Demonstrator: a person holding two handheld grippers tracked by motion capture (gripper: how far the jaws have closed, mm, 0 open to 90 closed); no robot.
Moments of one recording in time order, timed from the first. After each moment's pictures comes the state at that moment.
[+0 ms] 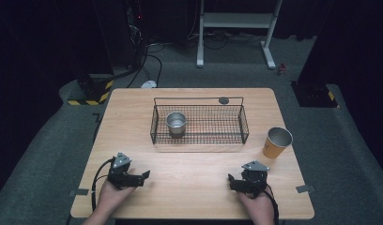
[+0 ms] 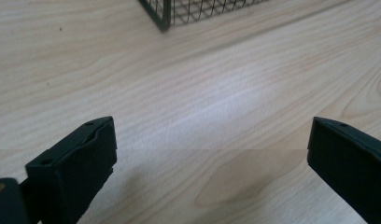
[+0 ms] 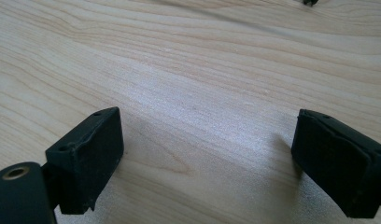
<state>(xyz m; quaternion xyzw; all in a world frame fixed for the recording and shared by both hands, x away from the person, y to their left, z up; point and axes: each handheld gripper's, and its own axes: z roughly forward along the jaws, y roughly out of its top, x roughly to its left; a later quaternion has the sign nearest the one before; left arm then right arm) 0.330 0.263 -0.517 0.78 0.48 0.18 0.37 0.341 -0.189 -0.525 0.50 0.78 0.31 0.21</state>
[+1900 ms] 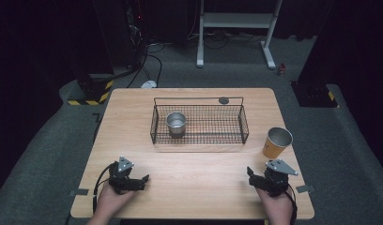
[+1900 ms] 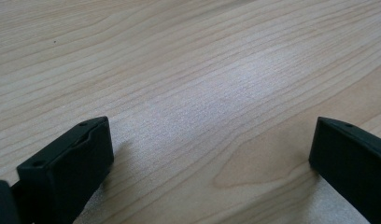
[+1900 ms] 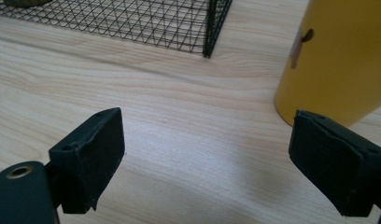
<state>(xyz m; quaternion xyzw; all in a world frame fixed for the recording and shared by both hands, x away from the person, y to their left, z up) 0.329 0.260 -0.531 0.78 0.49 0.21 0.33 0.332 -0.246 -0.499 0.51 0.72 0.37 0.28</state>
